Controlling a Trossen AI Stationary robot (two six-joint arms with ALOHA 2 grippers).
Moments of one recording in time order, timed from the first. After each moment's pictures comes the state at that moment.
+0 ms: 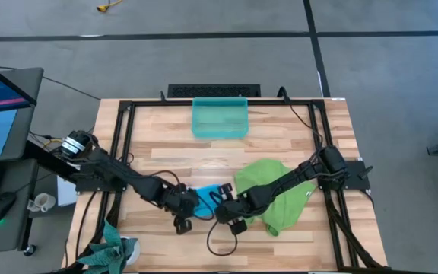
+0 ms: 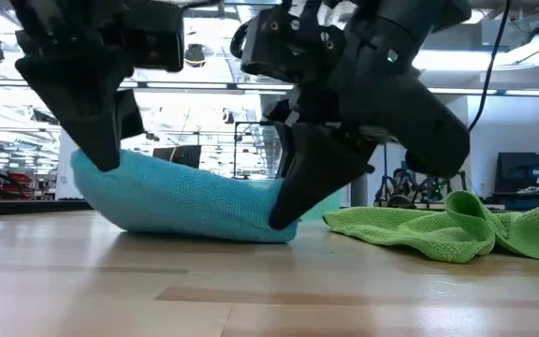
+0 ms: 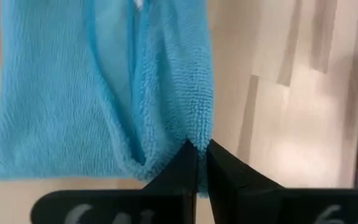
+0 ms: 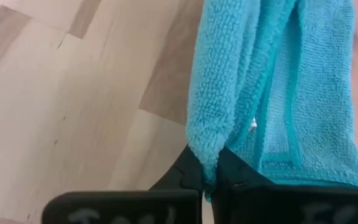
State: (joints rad) left arm -0.46 1.62 0.93 -0.39 0.01 -0.76; right arm 0.40 2.08 1.36 -0.40 0.20 -0.11
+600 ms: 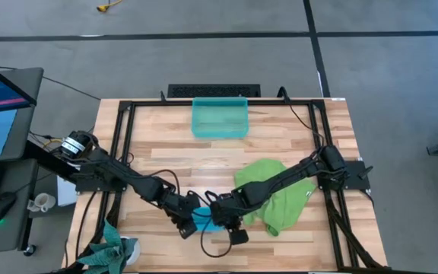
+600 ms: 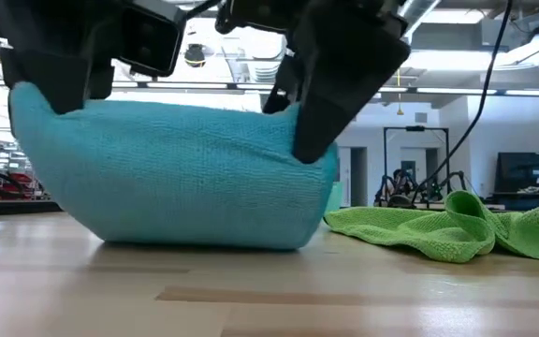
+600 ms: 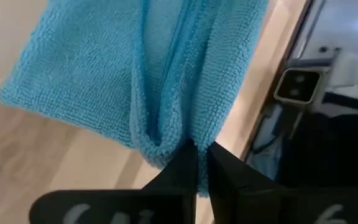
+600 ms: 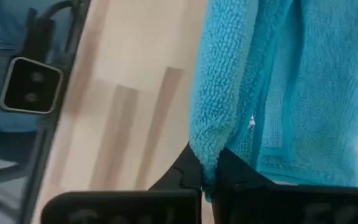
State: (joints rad) left arm -0.46 1.62 0.94 -0.26 0.23 -1.14; right arm 0.39 2.08 1.54 -0.60 -0.26 0.14
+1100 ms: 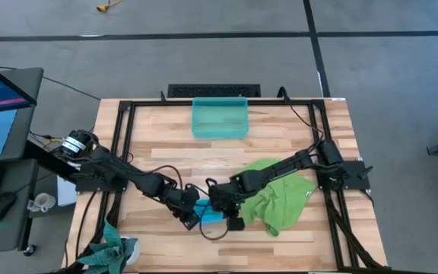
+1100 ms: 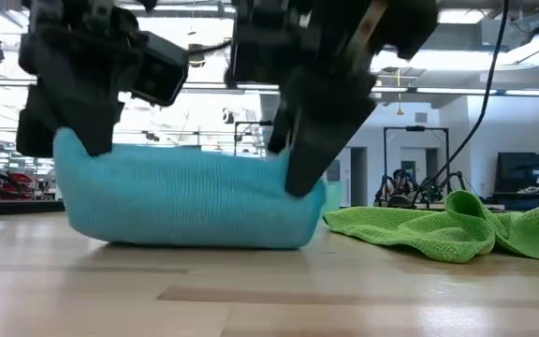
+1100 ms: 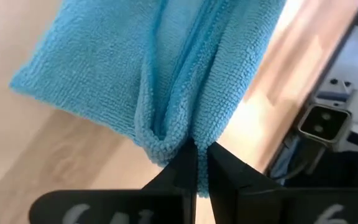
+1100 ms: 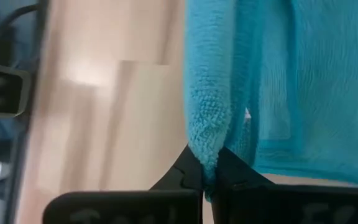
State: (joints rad) left arm -0.41 1.62 0.89 -0.28 0.20 -1.22; right arm 0.27 2.08 1.45 -0.53 -0.34 0.13
